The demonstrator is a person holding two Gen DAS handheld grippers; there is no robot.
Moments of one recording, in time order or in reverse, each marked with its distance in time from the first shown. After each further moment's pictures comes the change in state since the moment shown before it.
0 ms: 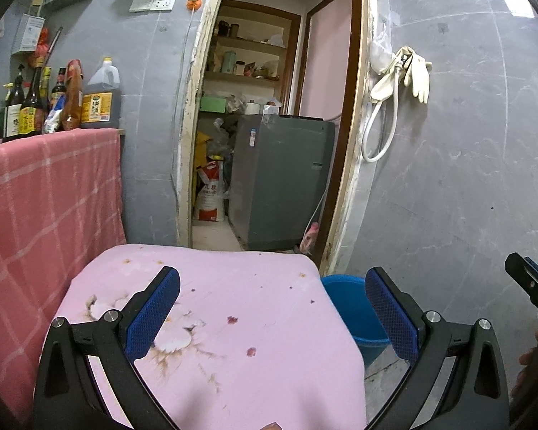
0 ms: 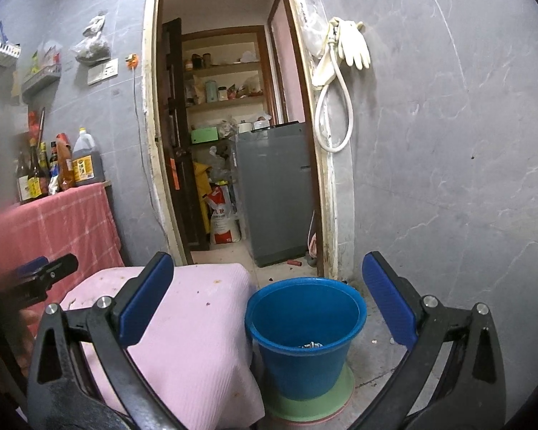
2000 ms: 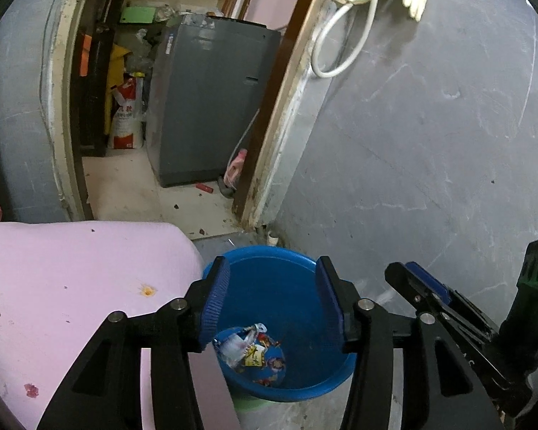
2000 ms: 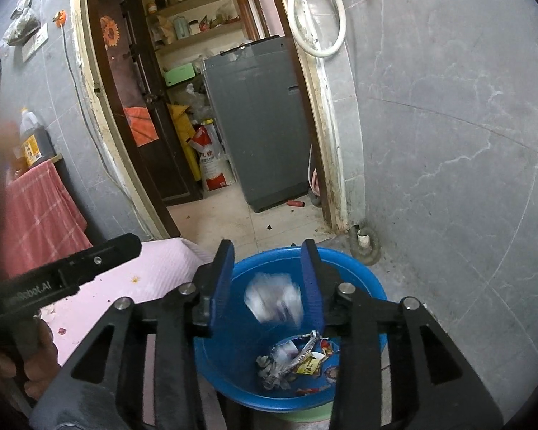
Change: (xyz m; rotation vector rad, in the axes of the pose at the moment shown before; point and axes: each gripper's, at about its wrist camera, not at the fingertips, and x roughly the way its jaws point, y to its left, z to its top) left arm 0.261 -0.096 0.012 -0.046 0.339 -0.266; right arm 0.223 -0.095 -0.019 0.125 0.296 0.044
